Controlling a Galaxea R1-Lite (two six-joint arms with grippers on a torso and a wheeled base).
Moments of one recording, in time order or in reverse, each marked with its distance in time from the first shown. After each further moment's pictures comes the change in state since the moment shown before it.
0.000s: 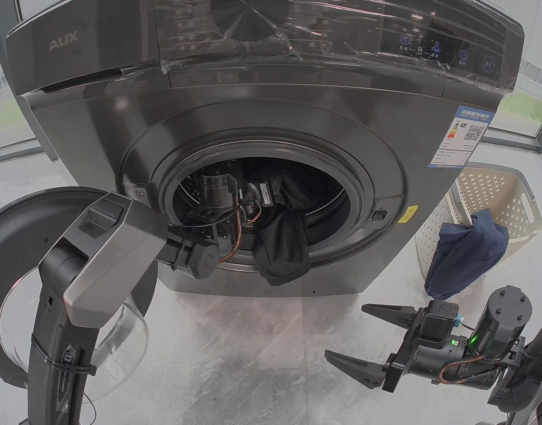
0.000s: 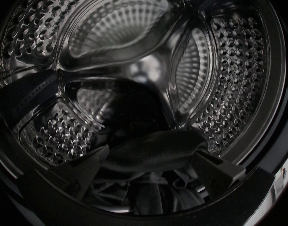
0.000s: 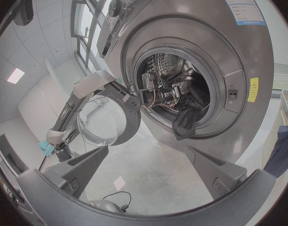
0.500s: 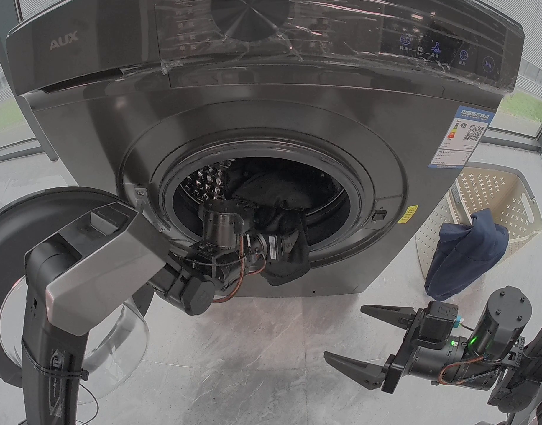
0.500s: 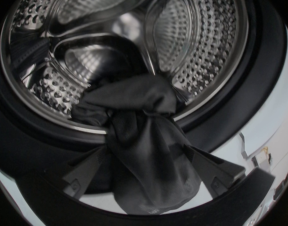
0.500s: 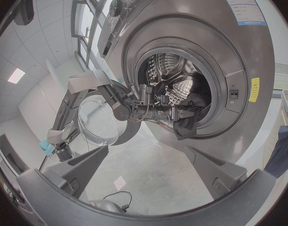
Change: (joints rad) left arm -0.054 -0.084 0.345 0.010 -0.137 0.009; right arm 0.006 0.000 -0.001 0.000 0.000 0.000
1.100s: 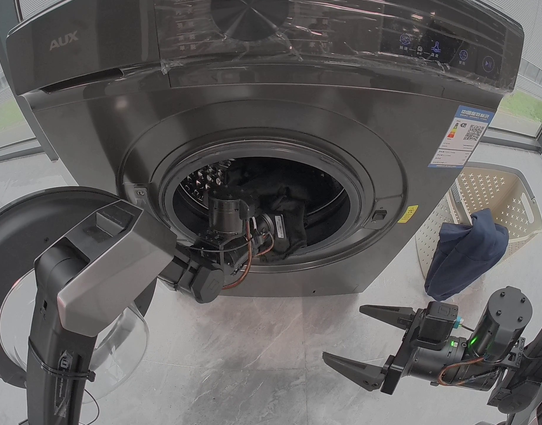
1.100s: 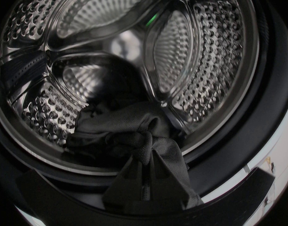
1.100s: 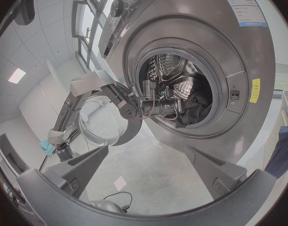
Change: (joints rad) left arm -0.003 0.041 -0.147 -0.032 0.029 -0.020; right arm 0.008 -0.003 -0.002 0.000 -0.002 0.001
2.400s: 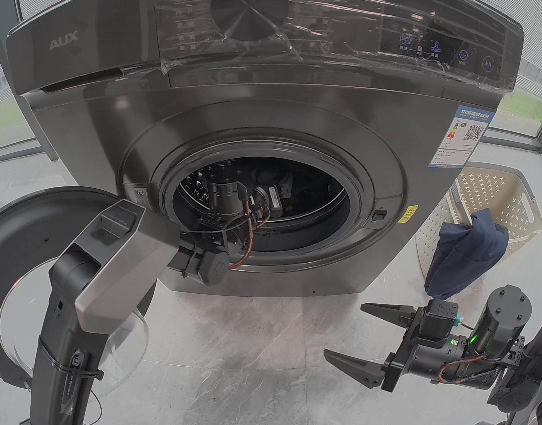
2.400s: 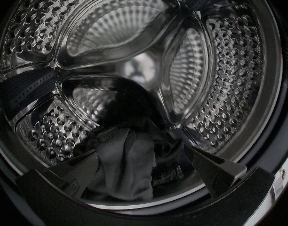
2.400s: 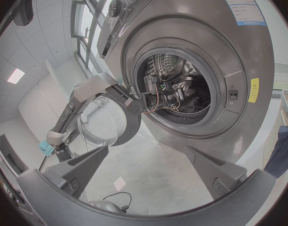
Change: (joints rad) left arm 0.027 0.081 -0.226 -0.018 0.131 -0.001; right arm -0.012 0.004 -0.003 0.000 0.001 0.001
